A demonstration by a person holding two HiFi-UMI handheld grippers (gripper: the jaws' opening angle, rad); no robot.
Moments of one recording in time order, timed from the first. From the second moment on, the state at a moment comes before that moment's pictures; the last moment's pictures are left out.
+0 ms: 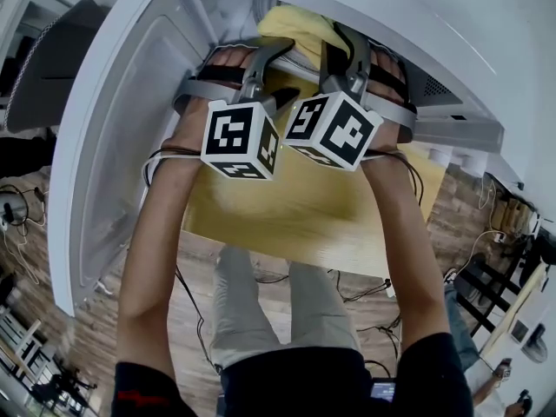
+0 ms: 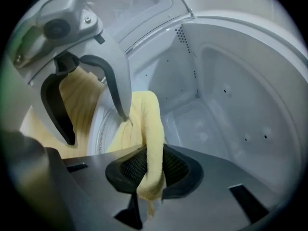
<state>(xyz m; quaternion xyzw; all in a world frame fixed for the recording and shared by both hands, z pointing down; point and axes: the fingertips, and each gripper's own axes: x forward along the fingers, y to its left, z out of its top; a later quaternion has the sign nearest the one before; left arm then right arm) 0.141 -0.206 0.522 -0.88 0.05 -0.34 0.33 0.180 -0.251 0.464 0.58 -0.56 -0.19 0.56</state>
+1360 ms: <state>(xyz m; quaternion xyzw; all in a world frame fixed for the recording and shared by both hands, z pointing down) 0.138 -0.204 0.521 -0.88 0.06 -0.33 0.34 0.165 -0.295 0.470 0.52 -0.60 -0.23 0.56</state>
